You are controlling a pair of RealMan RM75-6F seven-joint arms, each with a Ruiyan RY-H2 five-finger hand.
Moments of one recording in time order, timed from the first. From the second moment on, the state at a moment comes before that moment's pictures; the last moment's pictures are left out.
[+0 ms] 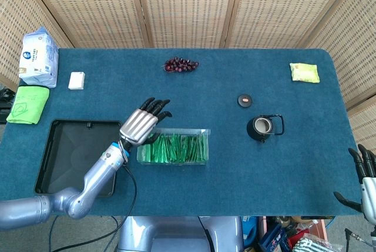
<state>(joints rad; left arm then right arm) -0.83 -1.48 -0.30 -1.64 1.06 0.90 0.47 -0.04 -1.00 0.06 -1.73 -1.48 1.55 -0.02</state>
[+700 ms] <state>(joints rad) -0.94 -1.41 -0.29 -1.54 0.77 0.78 0.42 -0.03 -1.00 0.06 -1.73 -1.46 1.53 -0.02</state>
